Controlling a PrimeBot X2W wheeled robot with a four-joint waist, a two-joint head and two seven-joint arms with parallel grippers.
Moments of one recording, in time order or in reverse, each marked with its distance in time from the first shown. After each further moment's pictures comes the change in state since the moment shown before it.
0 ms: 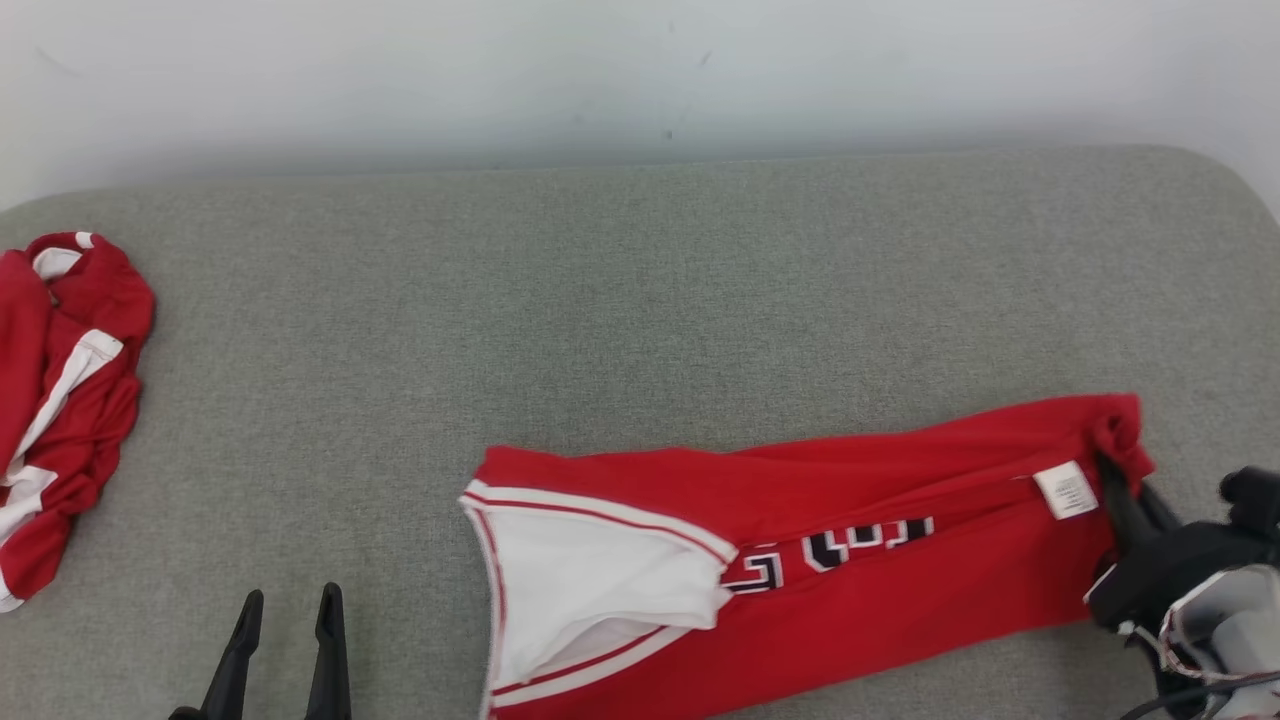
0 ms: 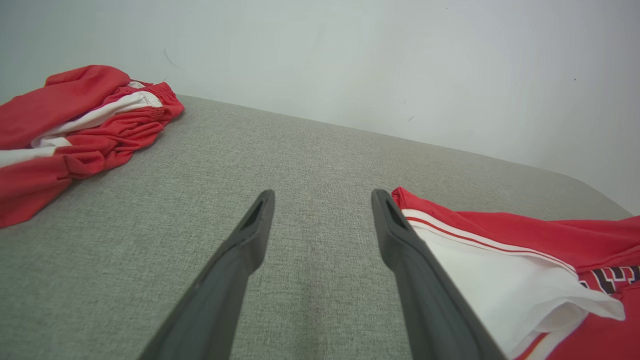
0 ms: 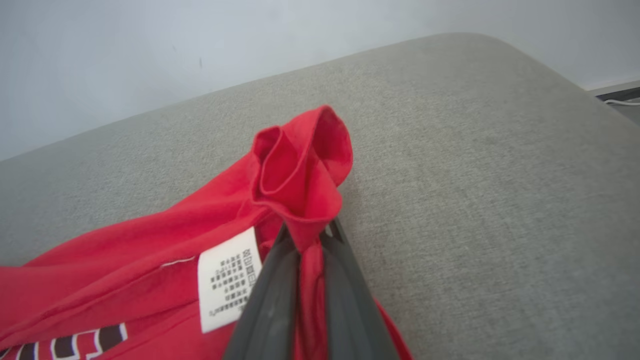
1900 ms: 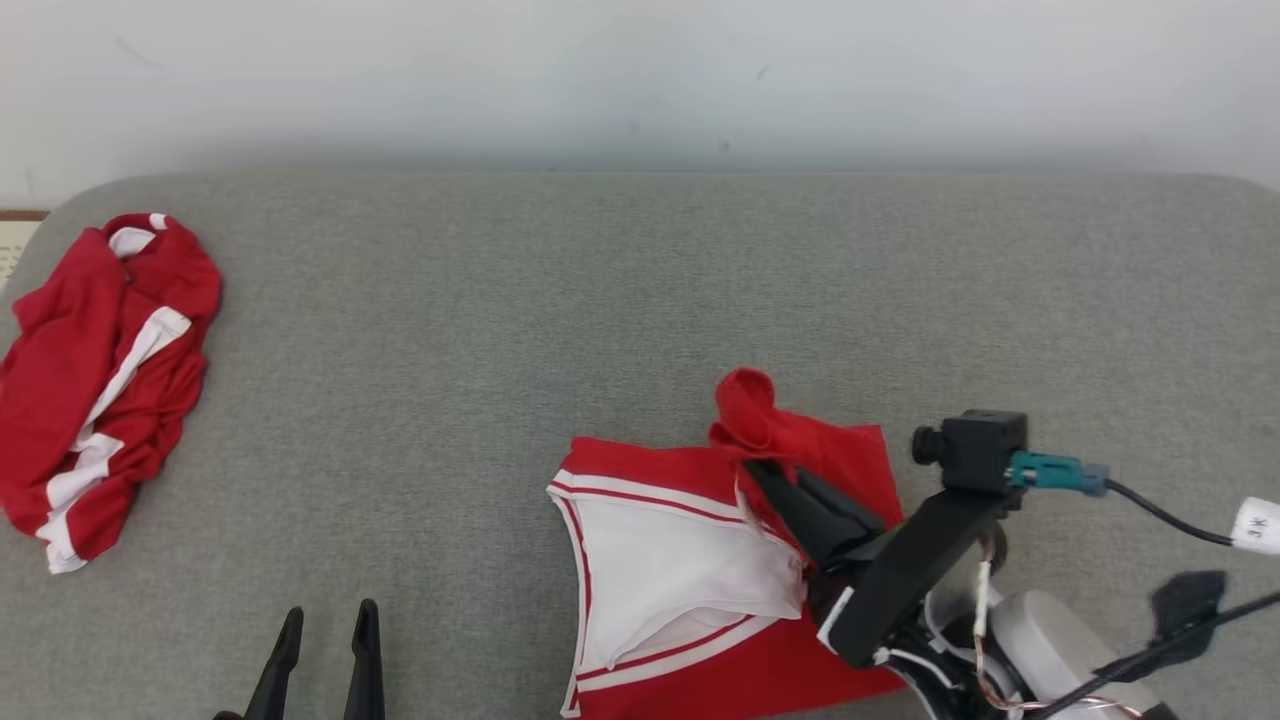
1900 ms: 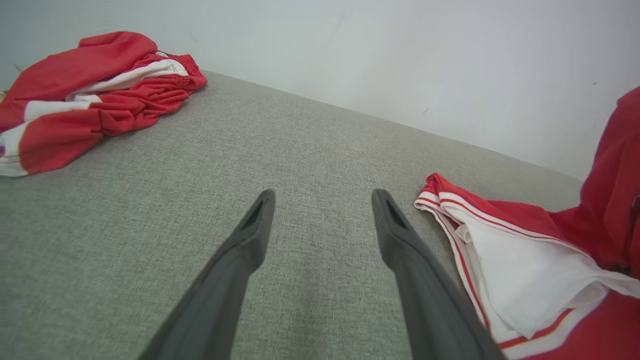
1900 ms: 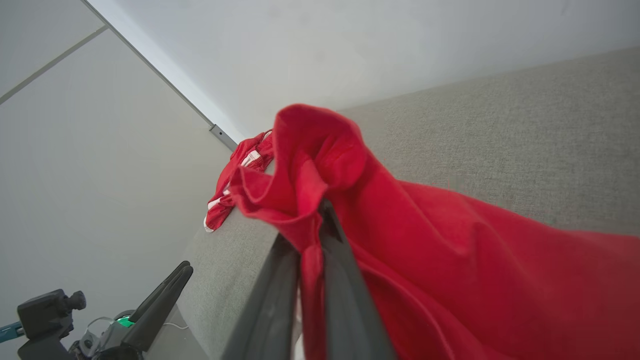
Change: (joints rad) left arm -0.007 -0.001 -0.066 0.058 -0.052 0.024 0.000; right arm 0.041 0.159 0.176 -0.642 0.118 0.000 0.399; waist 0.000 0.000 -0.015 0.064
